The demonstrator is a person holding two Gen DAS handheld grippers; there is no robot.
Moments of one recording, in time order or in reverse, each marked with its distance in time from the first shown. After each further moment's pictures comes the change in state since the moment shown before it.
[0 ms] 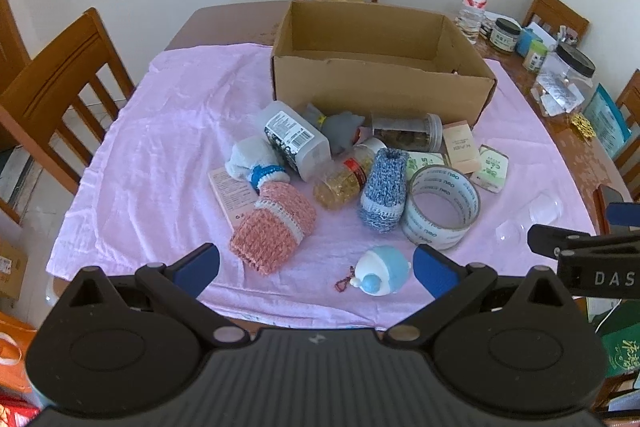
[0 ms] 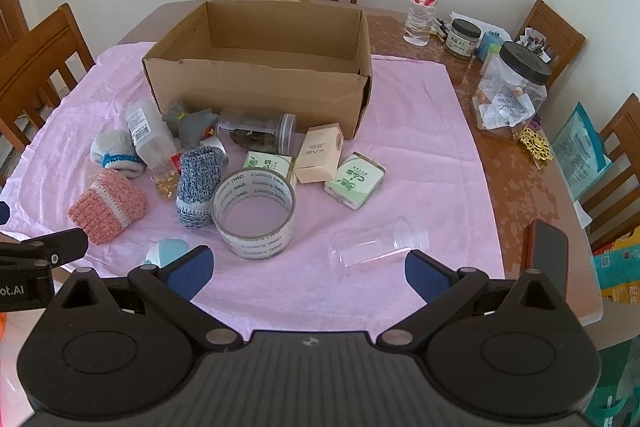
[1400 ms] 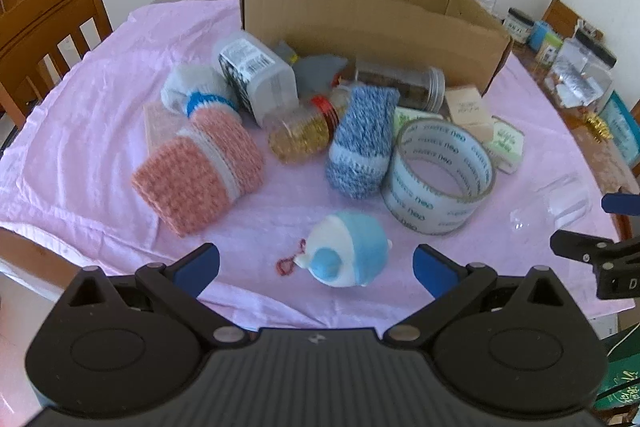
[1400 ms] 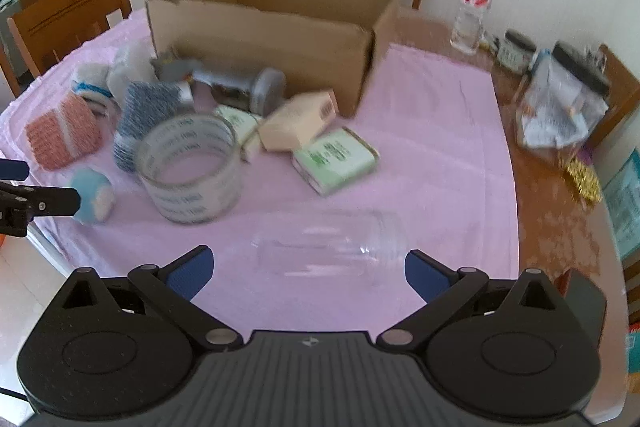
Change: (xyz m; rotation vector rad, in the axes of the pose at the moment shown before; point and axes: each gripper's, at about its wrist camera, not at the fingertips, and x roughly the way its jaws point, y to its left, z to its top) left arm 0.085 -0.037 -0.046 -0.106 -0.007 -0.002; right arm 0.091 -0.077 -0.032 -0.214 -0.052 0.146
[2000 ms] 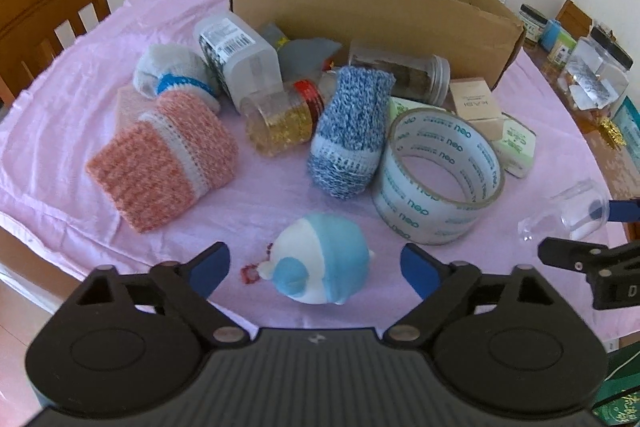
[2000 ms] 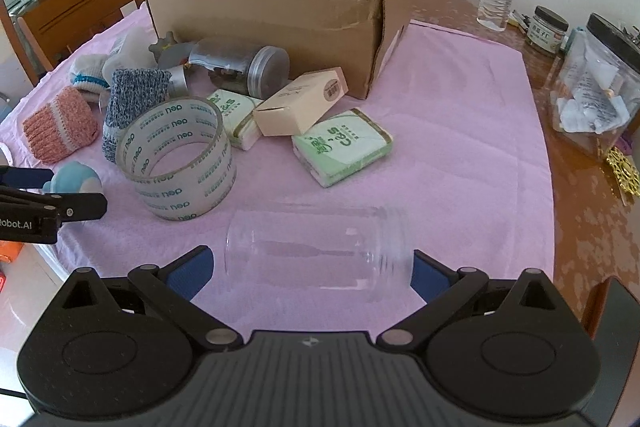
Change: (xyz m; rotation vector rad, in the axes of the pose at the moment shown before) left arm 0.026 -0.015 0.001 -0.041 0.020 0.006; right arm 0.033 -0.018 0.005 -0.004 0.043 0.105
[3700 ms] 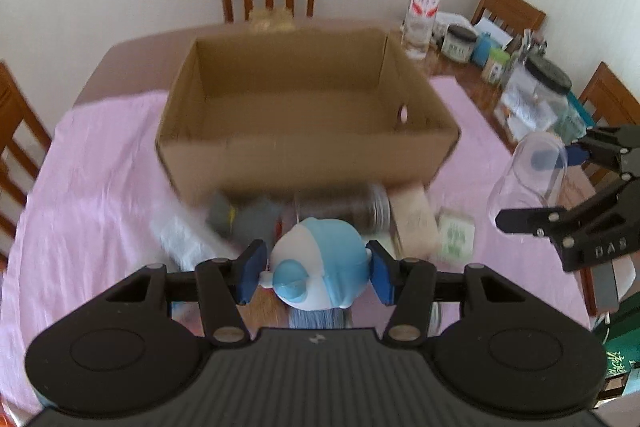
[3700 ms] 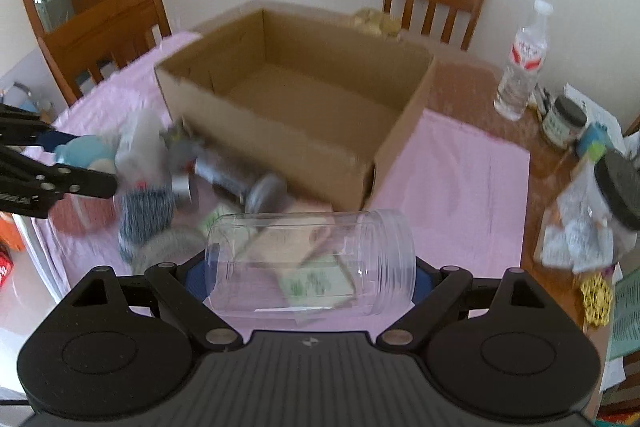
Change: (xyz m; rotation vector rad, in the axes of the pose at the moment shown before) left arm -0.035 -0.017 0.147 0.256 -0.023 -0.138; right arm -0.037 -0.017 0.120 -0.107 -0.035 0.050
